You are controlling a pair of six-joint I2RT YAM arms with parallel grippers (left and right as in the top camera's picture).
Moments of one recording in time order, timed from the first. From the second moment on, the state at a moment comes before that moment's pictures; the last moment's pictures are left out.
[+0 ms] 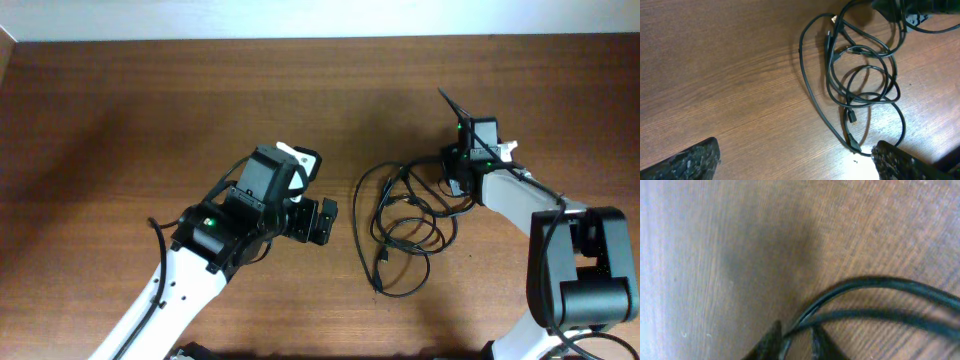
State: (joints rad) left arm -0.53 1.23 1.10 -0.81 0.12 -0.23; right arm 0.07 1.85 0.97 -0.11 0.07 1.33
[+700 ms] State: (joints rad) left arm -0.53 1.23 1.10 -0.81 0.12 -0.23; right arm 0.07 1.68 0.98 -0.13 -0.13 1.06
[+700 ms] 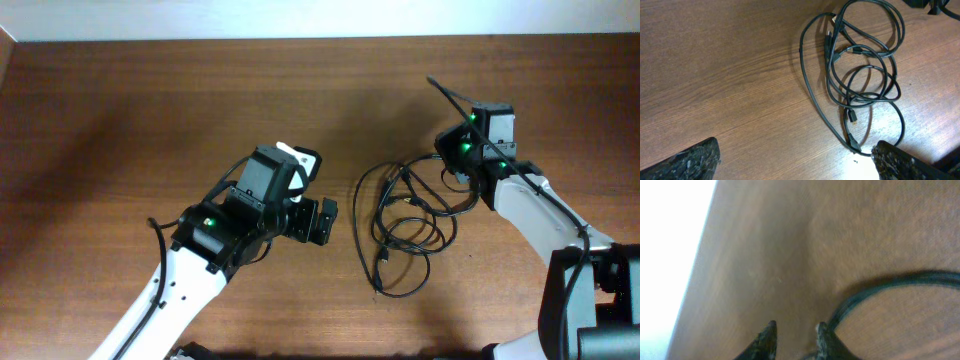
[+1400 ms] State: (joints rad) left arm -0.53 1.23 1.10 -0.81 0.12 -0.23; right arm 0.18 1.77 0.98 -0.21 -0.23 1.01
